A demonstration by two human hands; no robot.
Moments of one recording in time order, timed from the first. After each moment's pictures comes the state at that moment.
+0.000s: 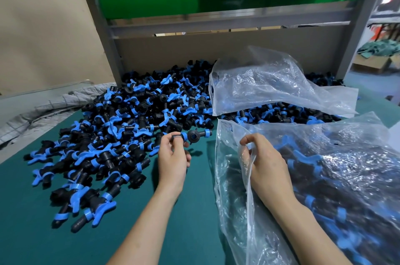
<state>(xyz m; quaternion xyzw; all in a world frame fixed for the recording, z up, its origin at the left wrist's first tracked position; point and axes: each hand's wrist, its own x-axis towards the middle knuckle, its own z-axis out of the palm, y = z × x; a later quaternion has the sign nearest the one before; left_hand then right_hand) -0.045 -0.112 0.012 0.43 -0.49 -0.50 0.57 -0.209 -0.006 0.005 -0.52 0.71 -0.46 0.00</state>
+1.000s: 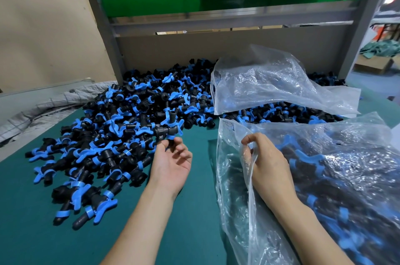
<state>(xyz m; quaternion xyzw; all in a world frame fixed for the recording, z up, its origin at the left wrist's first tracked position) -0.031 -0.126 0.013 0.22 -0.09 -0.83 0.50 -0.209 -0.006 0.004 -0.52 0.72 -0.46 0.00</state>
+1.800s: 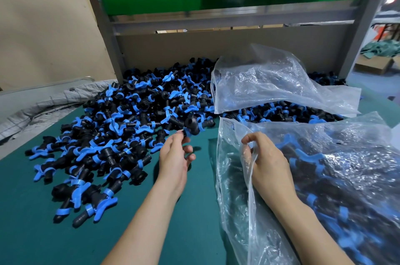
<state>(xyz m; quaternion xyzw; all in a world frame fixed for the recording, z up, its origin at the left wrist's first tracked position) -0.047 -0.120 0.010 0.38 -0.33 -0.65 0.56 -0.207 -0.005 0.004 -0.52 0.72 -0.46 0.00</state>
